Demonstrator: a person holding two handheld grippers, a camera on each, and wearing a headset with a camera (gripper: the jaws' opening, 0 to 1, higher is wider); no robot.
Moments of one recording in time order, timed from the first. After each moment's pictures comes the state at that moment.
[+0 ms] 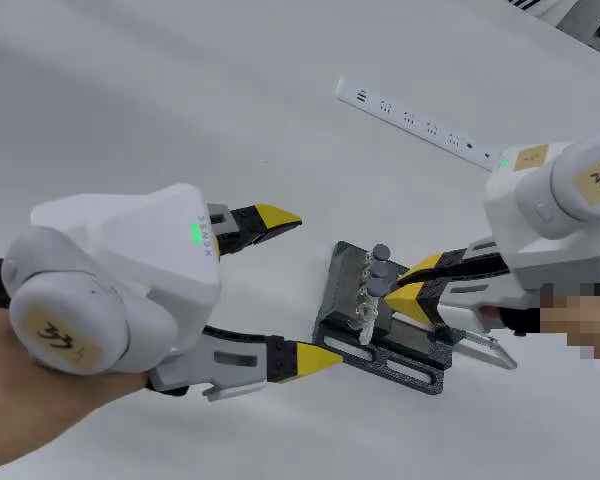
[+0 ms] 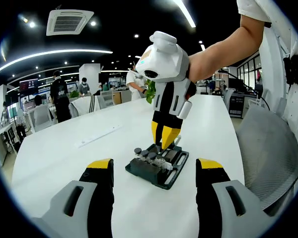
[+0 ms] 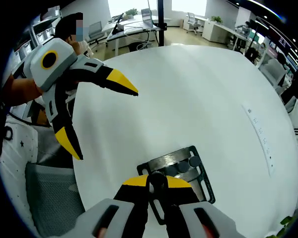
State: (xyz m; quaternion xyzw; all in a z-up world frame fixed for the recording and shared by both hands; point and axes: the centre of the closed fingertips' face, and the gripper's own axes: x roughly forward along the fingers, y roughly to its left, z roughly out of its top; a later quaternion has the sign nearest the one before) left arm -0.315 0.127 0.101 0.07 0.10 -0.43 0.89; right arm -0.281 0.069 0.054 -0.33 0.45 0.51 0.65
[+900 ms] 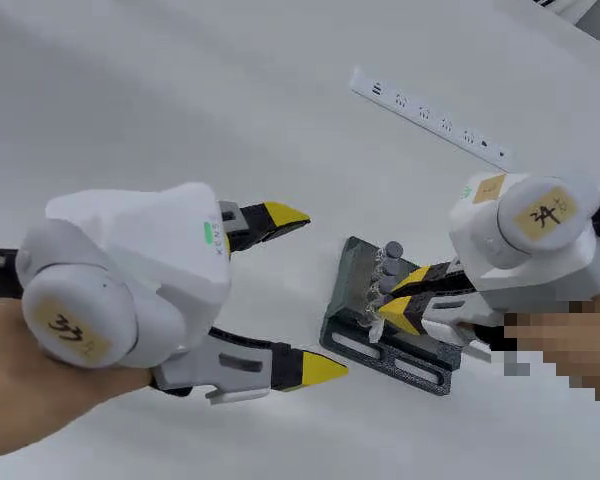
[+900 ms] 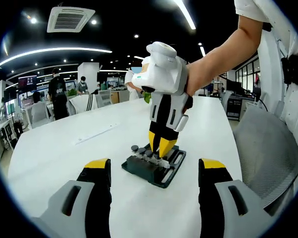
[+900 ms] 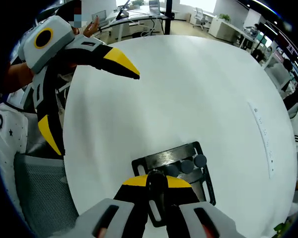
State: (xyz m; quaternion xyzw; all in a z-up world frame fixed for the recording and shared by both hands) left arm -0.316 0.124 0.099 0.06 0.10 -0.44 0.89; right arm -0.274 0.065 0.028 -0.37 0.45 0.51 0.63
